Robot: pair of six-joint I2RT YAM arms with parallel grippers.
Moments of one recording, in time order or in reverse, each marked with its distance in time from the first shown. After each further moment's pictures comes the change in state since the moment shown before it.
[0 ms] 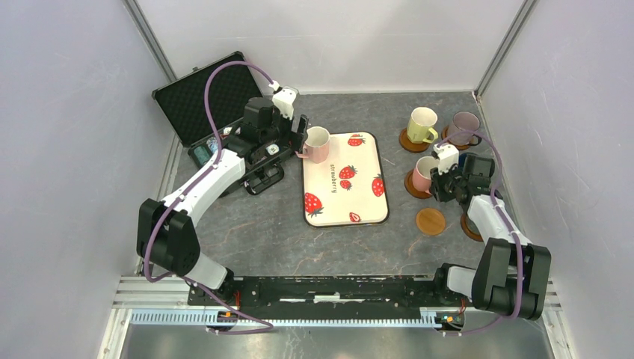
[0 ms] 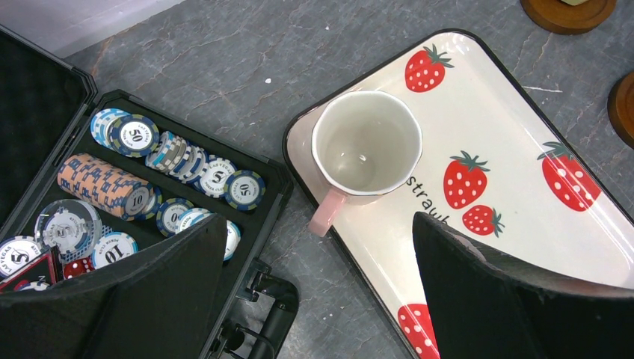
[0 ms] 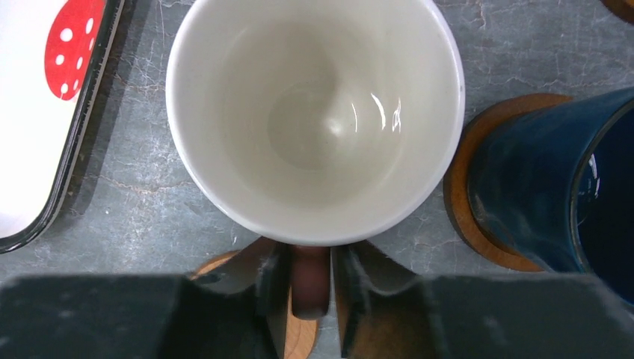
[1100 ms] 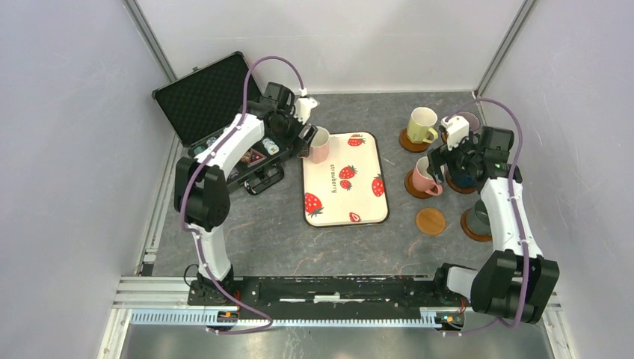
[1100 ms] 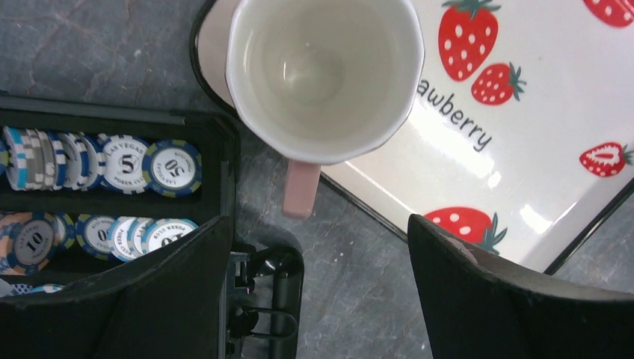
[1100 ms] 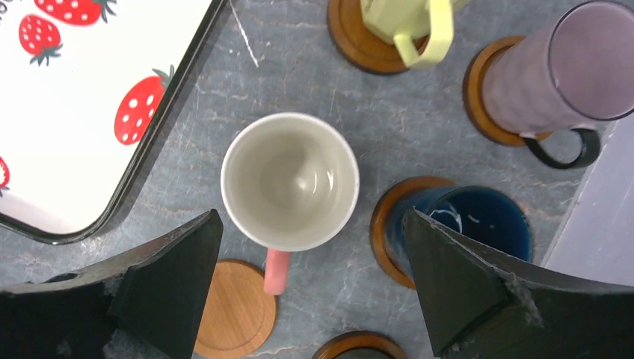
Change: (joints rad) left arm 0.040 0.412 0.463 -0.563 0.237 0.304; right arm -0.010 -0.029 0.322 -0.279 -0.079 -0.104
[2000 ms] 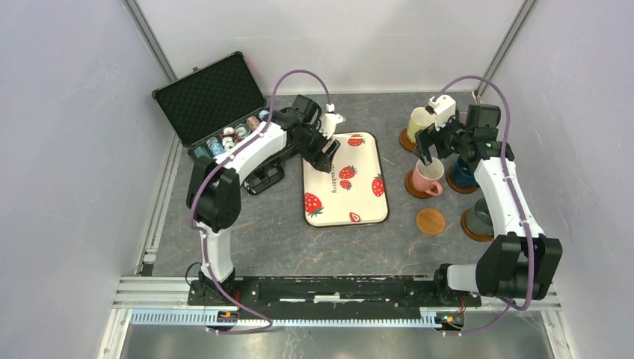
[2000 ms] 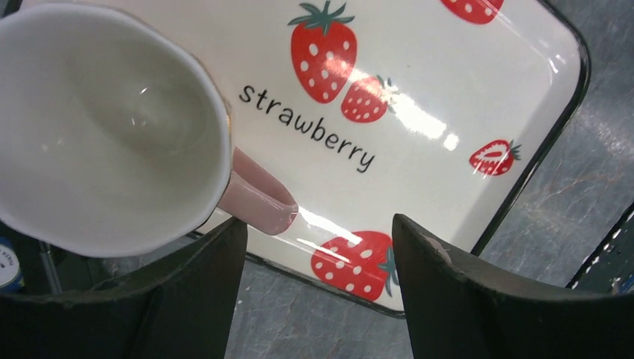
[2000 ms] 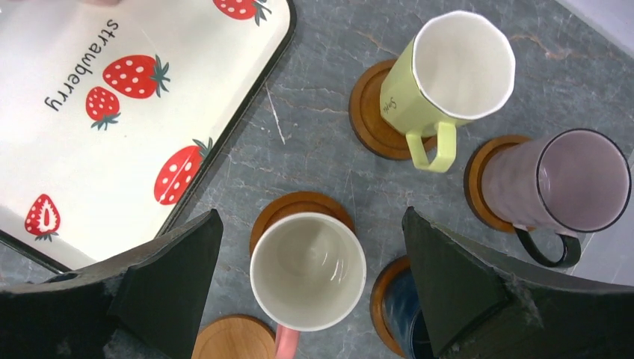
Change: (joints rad) left arm -0.141 0.043 -0.019 -0.018 0.087 -0.054; right arm 0.119 0.126 0.196 0.003 -0.013 0.056
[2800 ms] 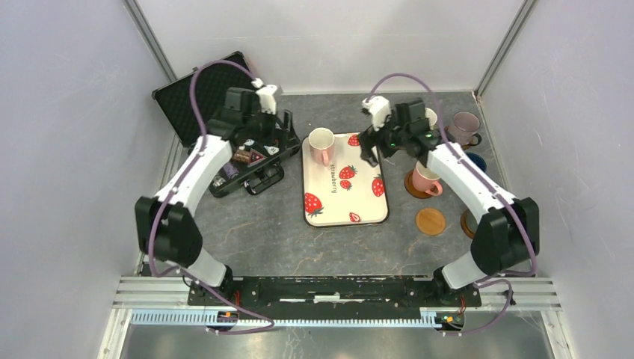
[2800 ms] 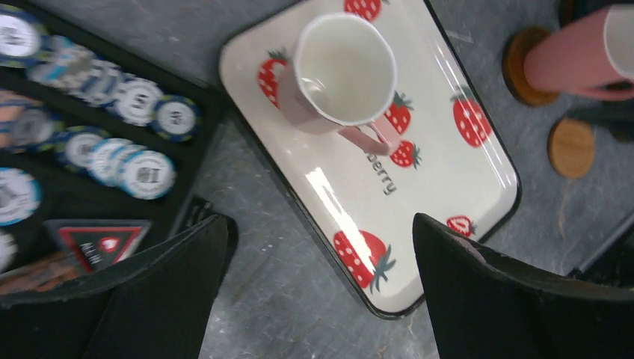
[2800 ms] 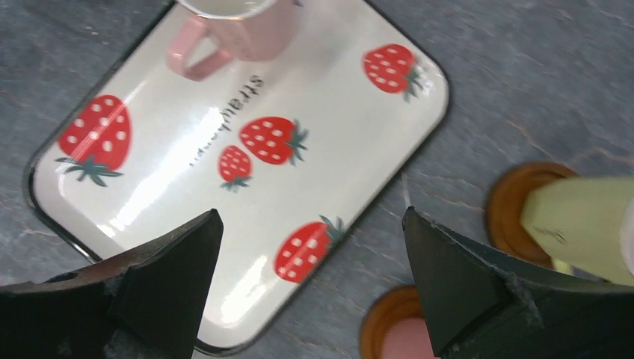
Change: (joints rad) left arm 0.227 -0.362 -0.269 0.228 0.026 -0.352; right arm 0.416 0.183 0.138 0.032 0.191 0.187
